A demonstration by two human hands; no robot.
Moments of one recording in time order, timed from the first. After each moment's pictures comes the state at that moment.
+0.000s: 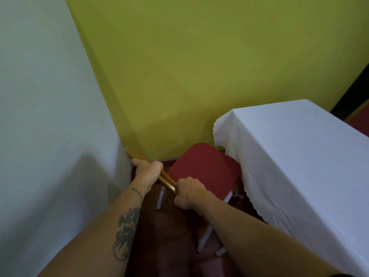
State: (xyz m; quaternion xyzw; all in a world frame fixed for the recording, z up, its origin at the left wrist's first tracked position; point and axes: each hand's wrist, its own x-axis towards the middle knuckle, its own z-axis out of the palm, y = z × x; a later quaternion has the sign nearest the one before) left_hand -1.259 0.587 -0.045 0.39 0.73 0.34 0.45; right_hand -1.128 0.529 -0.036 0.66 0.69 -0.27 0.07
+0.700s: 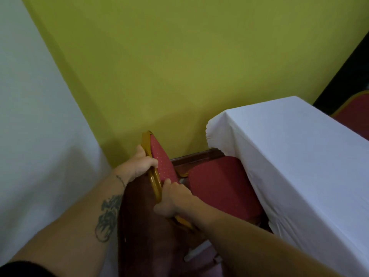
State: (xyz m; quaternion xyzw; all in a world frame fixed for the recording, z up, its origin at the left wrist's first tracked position) left_hand -1.279 0.724 -0.031 0.56 0.64 0.15 0.51; right_hand -1.165 0.616 -0.048 0.70 0.64 -0.31 0.04
